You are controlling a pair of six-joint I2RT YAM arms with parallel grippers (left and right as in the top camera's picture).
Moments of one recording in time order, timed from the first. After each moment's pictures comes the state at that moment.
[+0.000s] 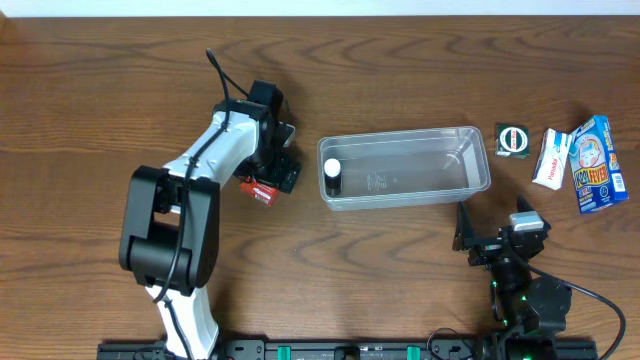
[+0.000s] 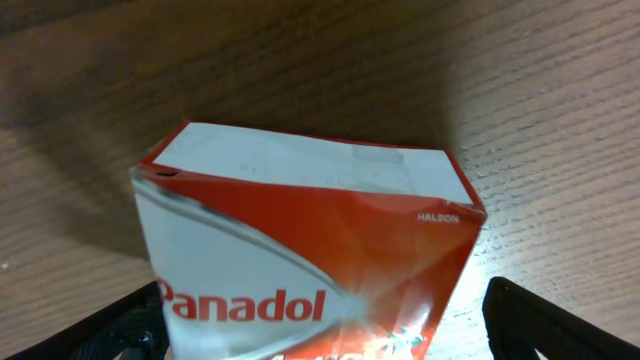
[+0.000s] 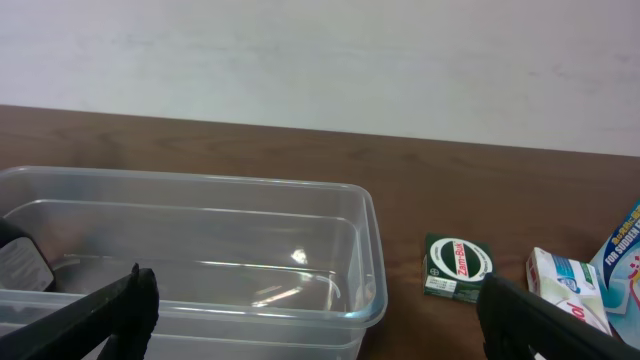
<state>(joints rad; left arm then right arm) -0.26 2.00 1.36 -0.93 0.05 0.12 -0.04 0.04 0.01 -0.06 -0.16 0.00</state>
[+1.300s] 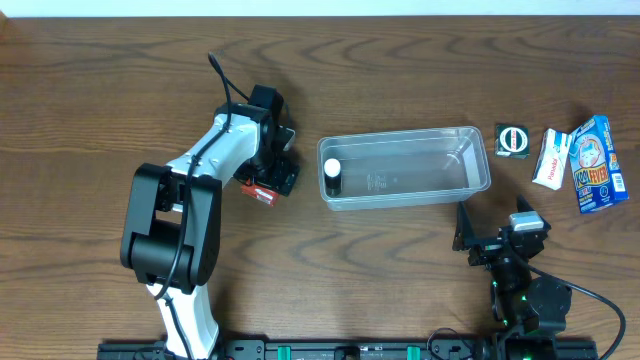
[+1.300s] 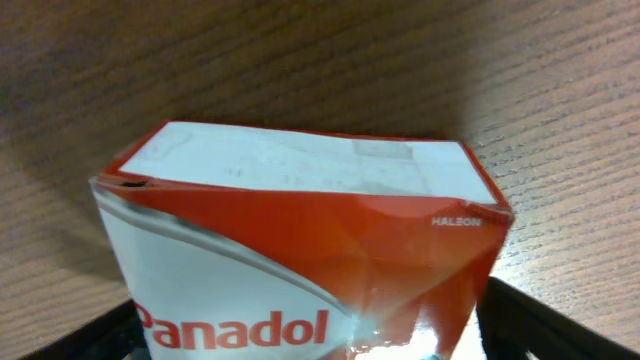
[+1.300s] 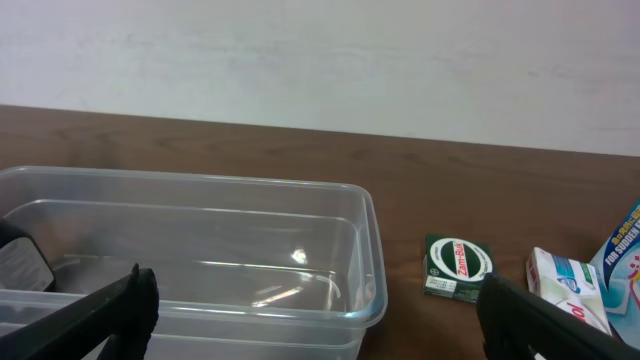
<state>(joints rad) -0.26 2.01 1.33 -0.90 0.05 0.12 -0.04 0.04 0.01 -0.06 -0.16 0.00</state>
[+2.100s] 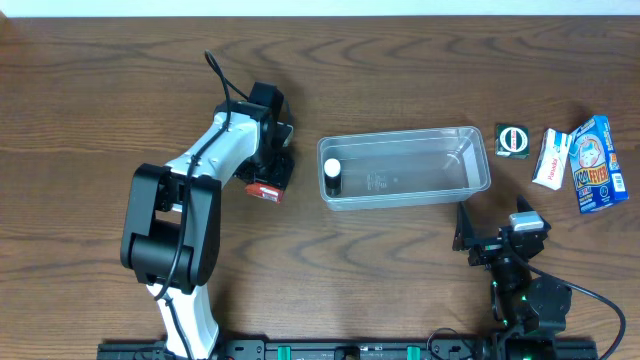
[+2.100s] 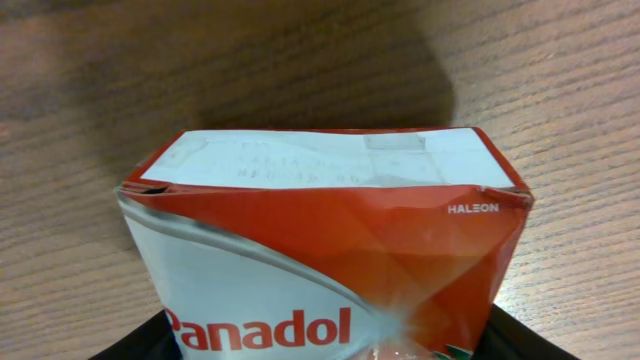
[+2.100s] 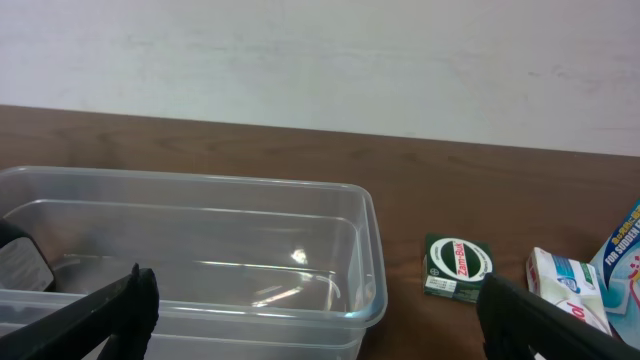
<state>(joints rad) -0.26 2.01 1.35 -0.91 0.05 0.05 -0.04 0.04 0.01 -0.06 -0.16 0.00</state>
